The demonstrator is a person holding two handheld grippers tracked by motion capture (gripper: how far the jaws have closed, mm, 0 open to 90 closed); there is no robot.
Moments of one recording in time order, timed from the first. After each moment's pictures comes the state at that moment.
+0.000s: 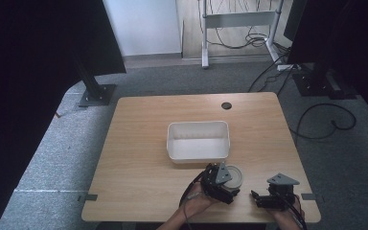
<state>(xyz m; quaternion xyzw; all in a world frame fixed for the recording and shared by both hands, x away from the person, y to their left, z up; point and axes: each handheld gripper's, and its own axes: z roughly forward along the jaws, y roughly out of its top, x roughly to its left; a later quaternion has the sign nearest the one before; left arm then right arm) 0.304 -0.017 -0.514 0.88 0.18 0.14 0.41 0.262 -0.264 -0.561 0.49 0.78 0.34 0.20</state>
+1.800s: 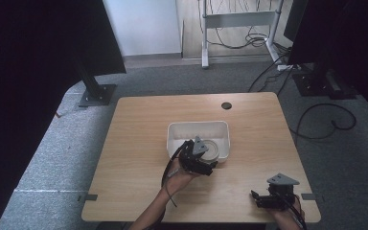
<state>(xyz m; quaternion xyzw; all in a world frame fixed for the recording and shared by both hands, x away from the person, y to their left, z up) 0.367 0.042 -0.473 0.86 0.26 0.18 0.40 0.262 -0.264 -0.561 0.49 0.78 0.34 0.20</state>
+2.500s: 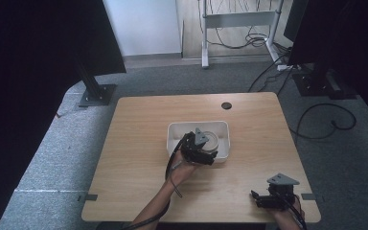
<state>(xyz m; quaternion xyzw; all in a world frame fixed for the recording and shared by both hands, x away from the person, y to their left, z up) 0.395 0.032 -0.479 0.85 0.29 0.20 0.40 0.262 -0.264 -0.561 0.49 0.78 0.34 0.20</state>
